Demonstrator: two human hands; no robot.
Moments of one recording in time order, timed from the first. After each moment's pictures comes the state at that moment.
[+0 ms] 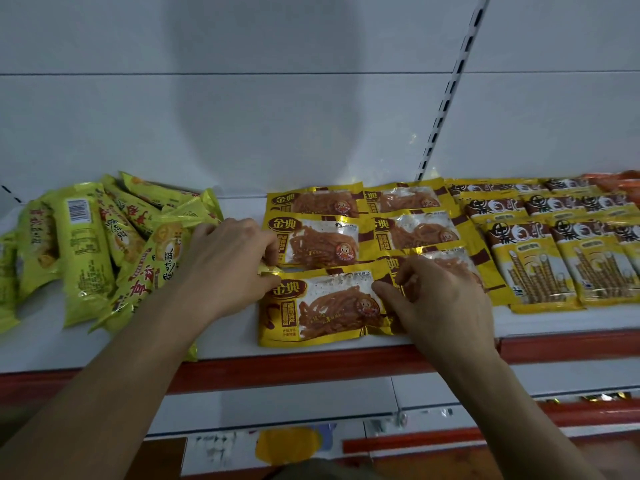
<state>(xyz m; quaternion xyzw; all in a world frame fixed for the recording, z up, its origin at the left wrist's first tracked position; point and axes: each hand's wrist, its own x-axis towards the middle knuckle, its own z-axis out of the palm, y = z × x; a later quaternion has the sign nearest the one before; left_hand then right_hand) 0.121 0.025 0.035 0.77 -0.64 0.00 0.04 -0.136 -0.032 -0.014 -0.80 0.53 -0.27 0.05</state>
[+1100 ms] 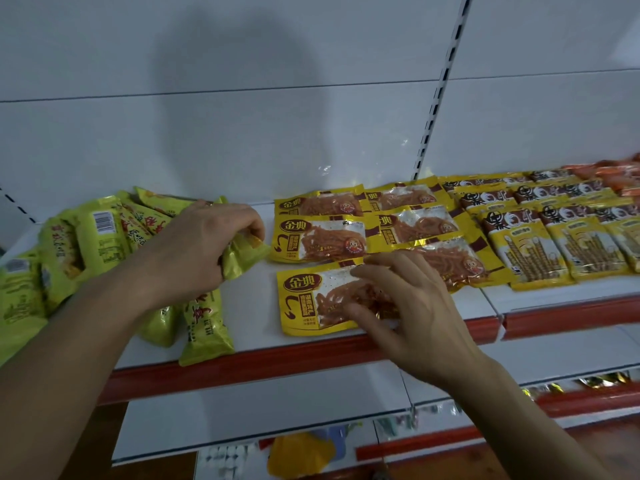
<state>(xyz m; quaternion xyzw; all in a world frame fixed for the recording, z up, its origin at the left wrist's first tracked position) 0.186 0.048 0.054 0.61 -0.77 0.01 0.15 -0.117 0.004 -0.019 -0.88 0.36 -0.28 0.09</state>
